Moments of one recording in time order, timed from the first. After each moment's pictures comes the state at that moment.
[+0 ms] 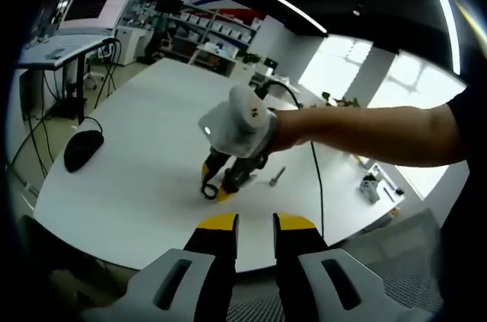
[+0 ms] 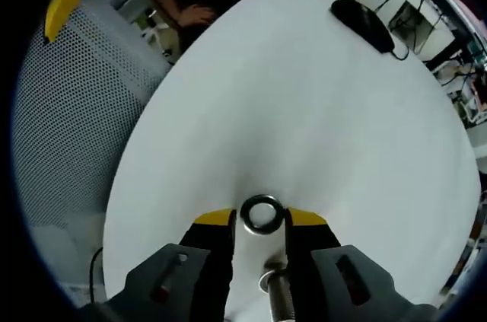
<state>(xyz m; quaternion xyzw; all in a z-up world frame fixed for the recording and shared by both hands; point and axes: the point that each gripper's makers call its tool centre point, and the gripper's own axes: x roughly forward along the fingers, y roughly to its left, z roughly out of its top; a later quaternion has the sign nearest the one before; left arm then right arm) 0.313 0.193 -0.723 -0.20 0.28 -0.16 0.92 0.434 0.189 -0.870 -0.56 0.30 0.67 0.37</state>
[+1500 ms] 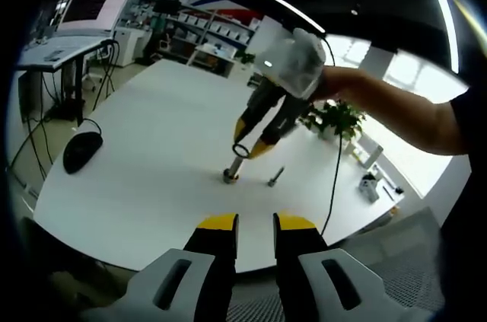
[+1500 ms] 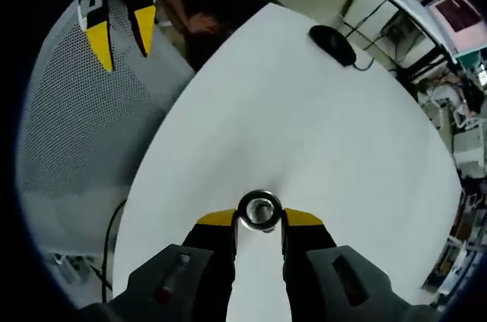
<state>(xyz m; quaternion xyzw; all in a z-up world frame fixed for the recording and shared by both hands) 0.313 0.193 -0.722 -0.20 0.27 -0.17 0.93 0.464 0.153 -0.771 -0.58 0.28 0.66 0.37</state>
